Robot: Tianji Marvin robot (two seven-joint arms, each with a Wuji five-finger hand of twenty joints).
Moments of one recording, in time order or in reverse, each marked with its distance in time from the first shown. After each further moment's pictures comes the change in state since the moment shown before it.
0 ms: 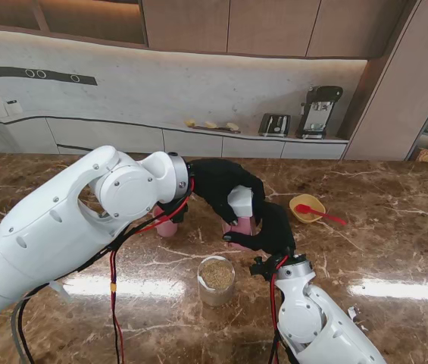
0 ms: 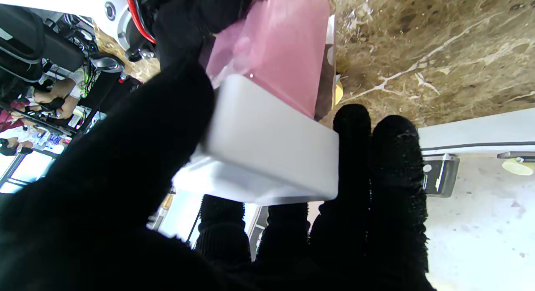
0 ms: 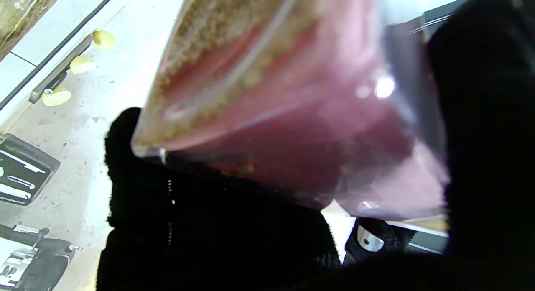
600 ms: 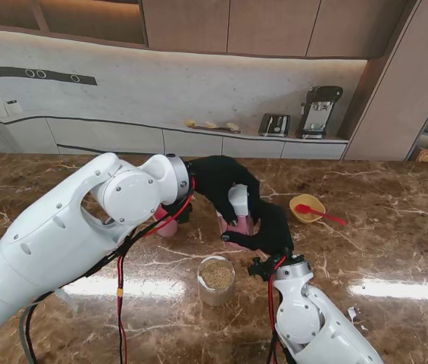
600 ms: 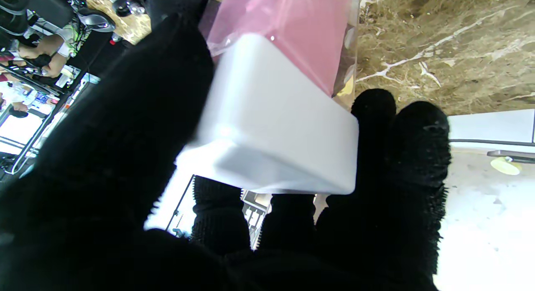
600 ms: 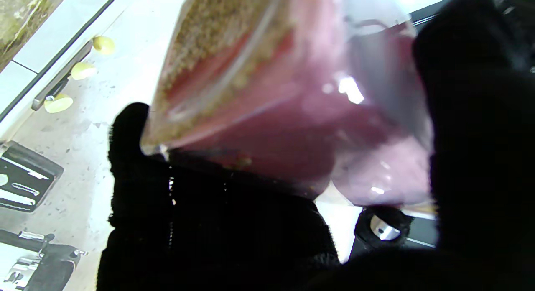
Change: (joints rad) left arm 0.057 -0.027 -0.040 0.006 -0.004 0.050 0.077; right arm 0.000 -0.007 -0.006 0.000 0.021 0.002 0.009; left_hand 0.064 -0.138 -0.089 -0.020 0.330 -0.058 -0.017 -0.277 0.339 0.047 -0.347 0.028 0.174 0.094 -0.054 -0.003 0.164 0.113 0.021 -0.103; right_hand 0.044 0.008 -0.009 -0.002 -0.074 0.000 -0.013 -0.025 -0.063 0.000 -0.027 0.000 -0.040 -0.003 -0.086 0.000 -0.017 -0.010 -0.056 -0.023
